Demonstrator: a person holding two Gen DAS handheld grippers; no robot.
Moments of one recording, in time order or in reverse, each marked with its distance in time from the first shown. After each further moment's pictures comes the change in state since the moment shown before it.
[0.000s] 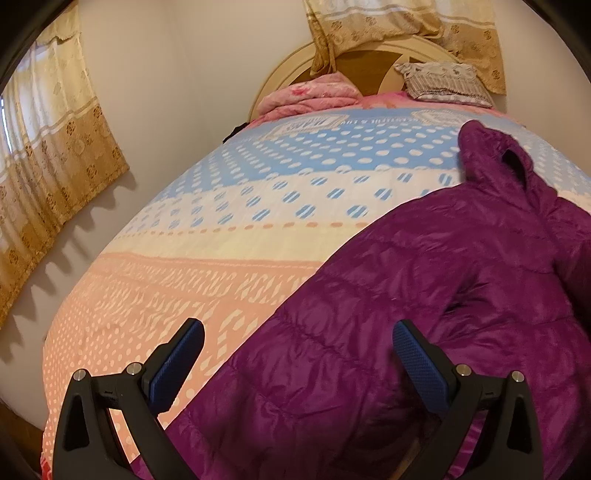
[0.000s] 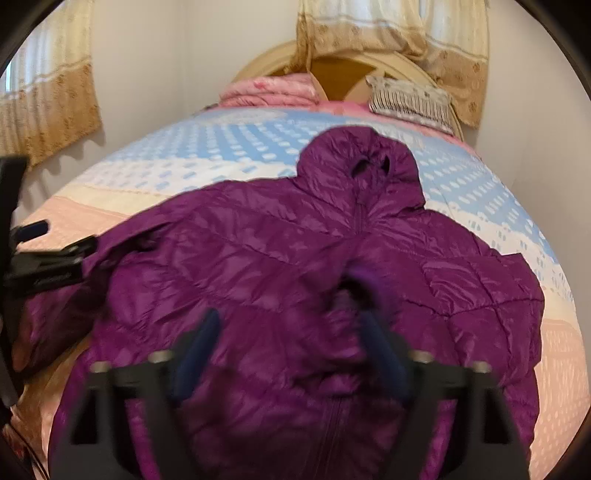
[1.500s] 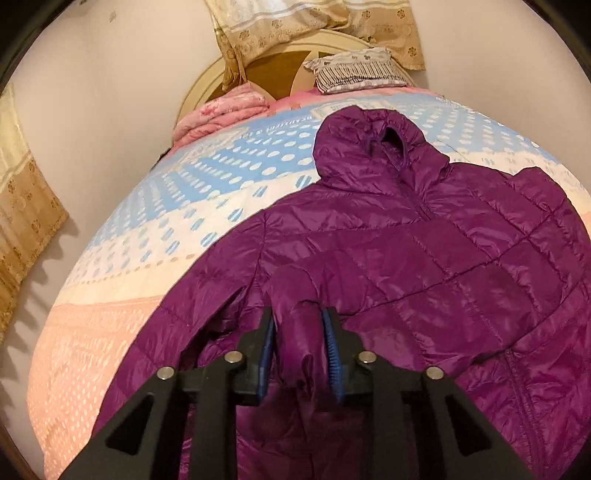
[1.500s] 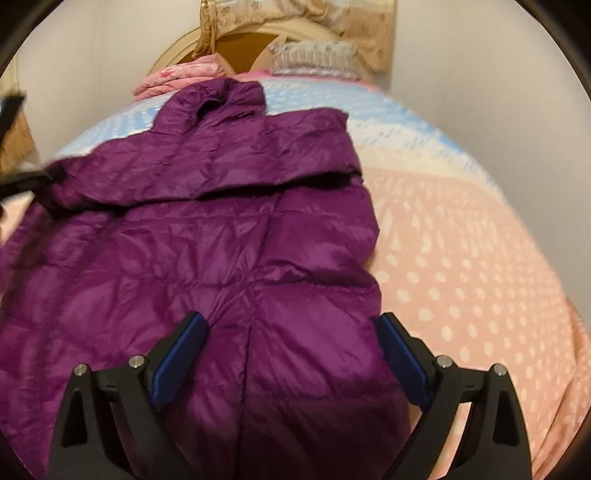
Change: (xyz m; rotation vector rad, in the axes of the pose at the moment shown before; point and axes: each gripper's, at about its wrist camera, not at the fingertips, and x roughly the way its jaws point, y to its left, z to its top) left arm -0.039 -0.143 0.008 0.194 -0.029 -0.180; right arm -0.058 -0.142 -0.114 0.247 0.147 -0.138
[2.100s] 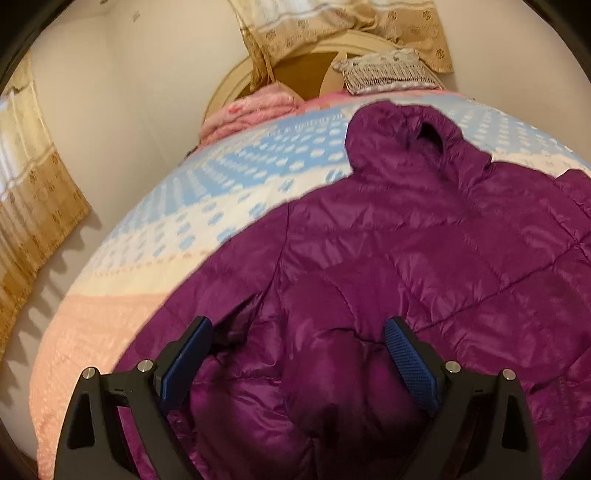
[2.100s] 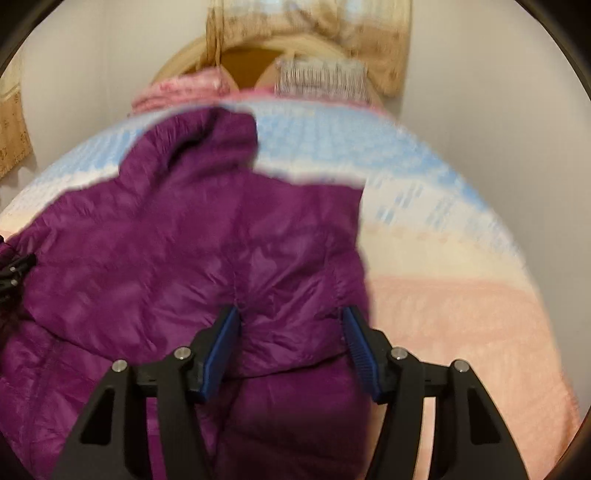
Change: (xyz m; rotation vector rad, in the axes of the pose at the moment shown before) left arm 0.048 0.005 -0.008 -0.057 0.012 0.096; right arm 0.090 -0.014 0.094 -0.019 -0.047 0.003
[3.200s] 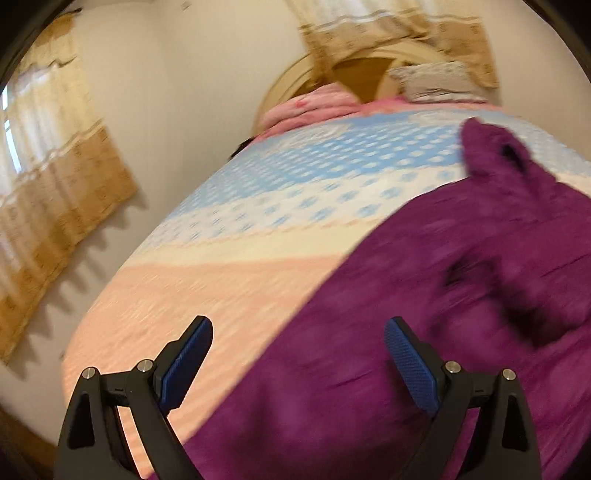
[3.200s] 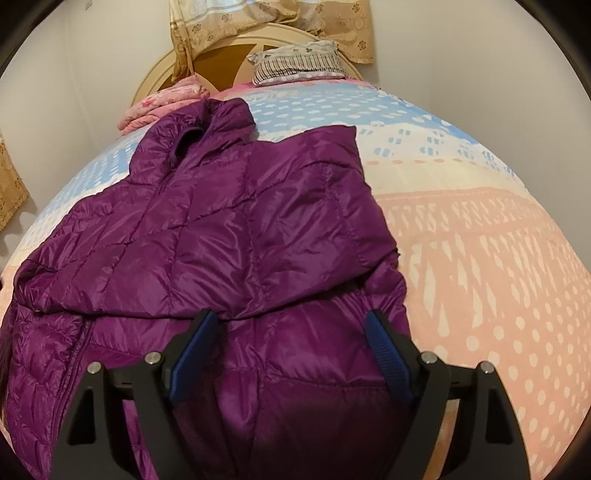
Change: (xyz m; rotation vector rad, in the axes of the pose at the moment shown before) left arm -0.038 0.178 -0.048 -0.092 0.000 0.163; right arm -0.030 0.024 -0.038 0.137 -0.004 -0.004
